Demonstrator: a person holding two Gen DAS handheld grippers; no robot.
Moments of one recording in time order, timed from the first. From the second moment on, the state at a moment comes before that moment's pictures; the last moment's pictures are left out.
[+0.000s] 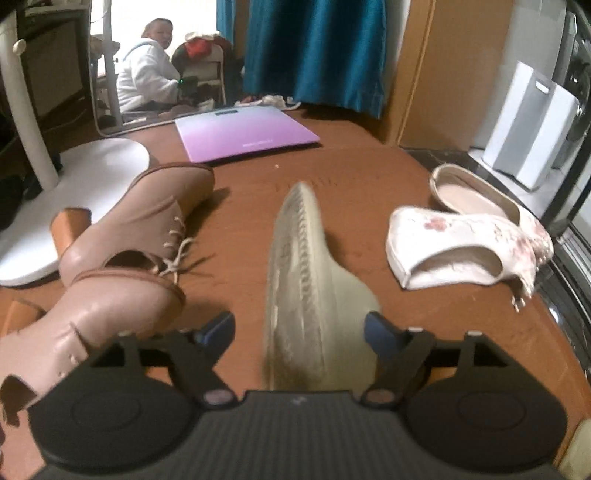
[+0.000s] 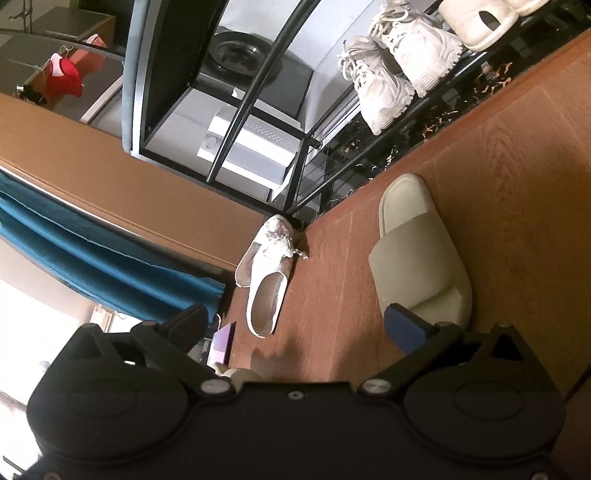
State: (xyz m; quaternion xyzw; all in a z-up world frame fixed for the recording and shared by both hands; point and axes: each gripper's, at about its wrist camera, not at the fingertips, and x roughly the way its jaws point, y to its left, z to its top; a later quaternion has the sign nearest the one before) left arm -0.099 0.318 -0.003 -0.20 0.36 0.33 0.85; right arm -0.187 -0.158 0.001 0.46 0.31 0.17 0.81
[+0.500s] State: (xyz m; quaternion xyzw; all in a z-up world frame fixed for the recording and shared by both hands) left arm -0.106 0.353 0.002 -0.30 0.38 0.35 0.80; right arm -0.186 -0.166 0.004 0.48 0.29 0.17 0.81
